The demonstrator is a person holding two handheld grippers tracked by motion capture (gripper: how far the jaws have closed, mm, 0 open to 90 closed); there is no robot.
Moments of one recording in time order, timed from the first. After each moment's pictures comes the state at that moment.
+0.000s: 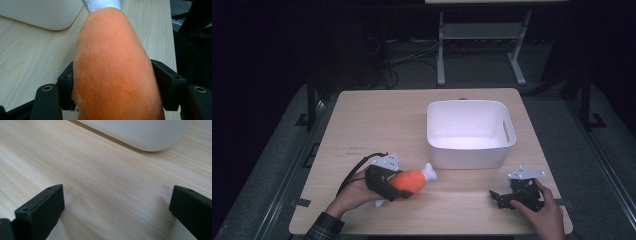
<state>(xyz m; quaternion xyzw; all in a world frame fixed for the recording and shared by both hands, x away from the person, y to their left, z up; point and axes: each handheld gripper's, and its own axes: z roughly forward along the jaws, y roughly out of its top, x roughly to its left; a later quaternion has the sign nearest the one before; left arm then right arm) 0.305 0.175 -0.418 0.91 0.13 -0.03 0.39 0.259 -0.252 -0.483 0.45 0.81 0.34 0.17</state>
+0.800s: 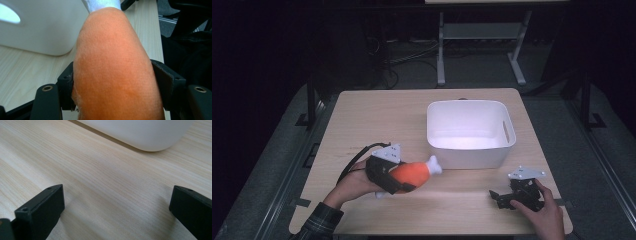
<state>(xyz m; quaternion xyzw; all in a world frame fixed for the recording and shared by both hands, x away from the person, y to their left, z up) 0.310 0.164 -0.378 0.91 0.08 -0.02 0.40 0.259 -0.252 -0.483 0.45 0.81 0.34 0.17</state>
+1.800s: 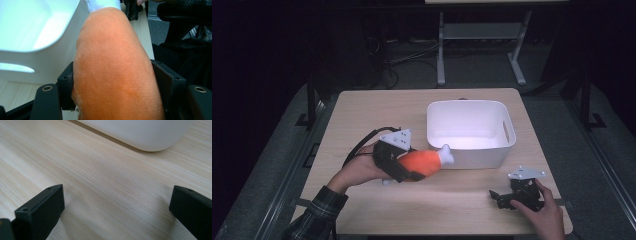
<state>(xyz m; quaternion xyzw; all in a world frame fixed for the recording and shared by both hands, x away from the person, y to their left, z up) 0.322 0.135 -0.327 0.92 0.03 -0.02 0.40 0.259 -0.252 -0.483 0.45 0.81 0.34 0.17</state>
